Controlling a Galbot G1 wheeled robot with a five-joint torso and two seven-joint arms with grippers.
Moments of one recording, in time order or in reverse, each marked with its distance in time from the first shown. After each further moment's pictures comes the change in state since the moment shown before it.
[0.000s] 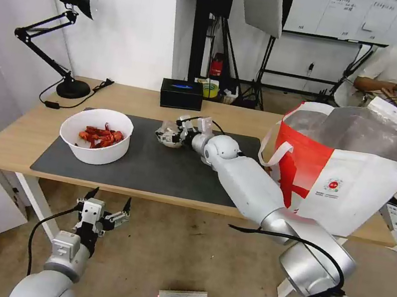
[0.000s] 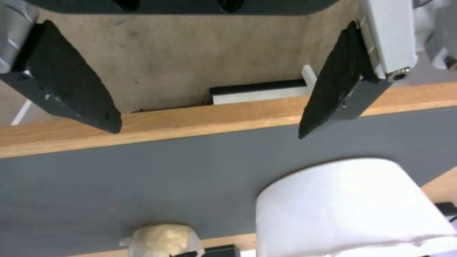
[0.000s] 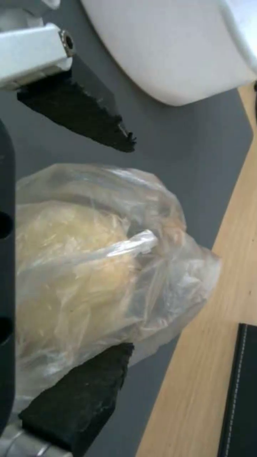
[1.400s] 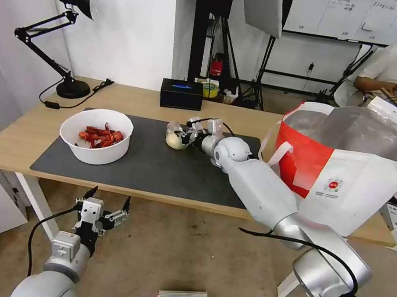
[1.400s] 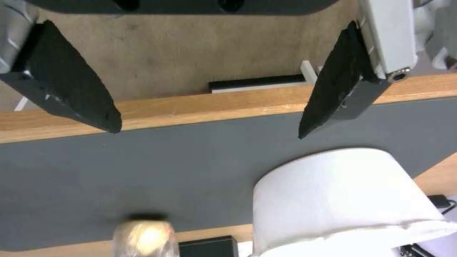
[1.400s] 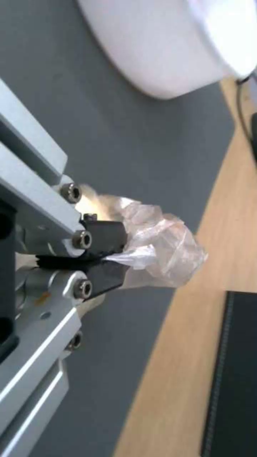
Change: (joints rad) left arm 0.006 -0.006 -0.004 -0.026 0.003 -0.001 -0.005; right arm -0.025 -0.124 0.001 0.177 0.092 -0.043 0.053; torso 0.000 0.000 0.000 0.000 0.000
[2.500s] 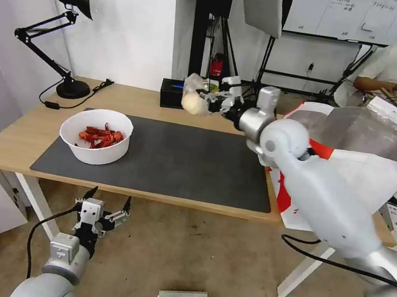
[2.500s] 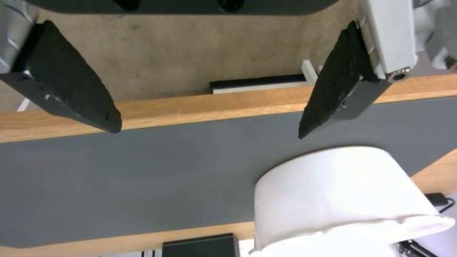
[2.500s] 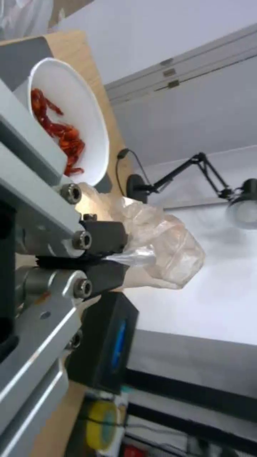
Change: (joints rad) left arm 0.023 0.000 0.000 -0.023 0.004 0.000 -0.003; right arm -0.106 -0.390 0.175 0.768 0.243 -0.066 0.181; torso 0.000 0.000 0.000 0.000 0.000
